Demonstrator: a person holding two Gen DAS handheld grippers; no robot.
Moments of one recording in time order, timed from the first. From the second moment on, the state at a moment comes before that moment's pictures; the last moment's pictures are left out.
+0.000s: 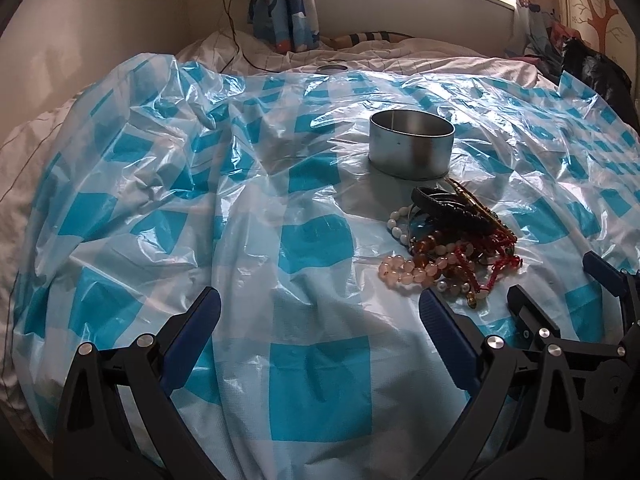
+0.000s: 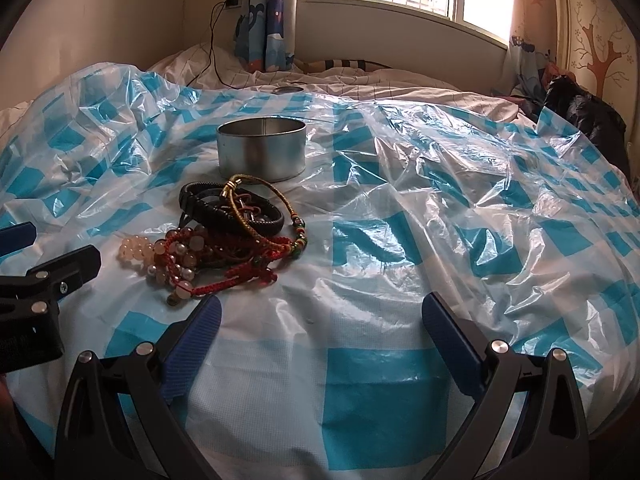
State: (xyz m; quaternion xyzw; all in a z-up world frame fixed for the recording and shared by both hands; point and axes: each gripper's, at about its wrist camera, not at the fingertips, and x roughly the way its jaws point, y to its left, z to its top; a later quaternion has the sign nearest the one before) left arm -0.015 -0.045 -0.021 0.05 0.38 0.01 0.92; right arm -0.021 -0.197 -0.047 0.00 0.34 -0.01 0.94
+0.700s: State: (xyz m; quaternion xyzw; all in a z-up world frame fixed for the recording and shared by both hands) left arm -0.009 -0.051 -0.025 0.05 0.39 0.01 0.92; right arm -0.020 -0.197 -0.048 0.00 0.34 -0.01 0.94
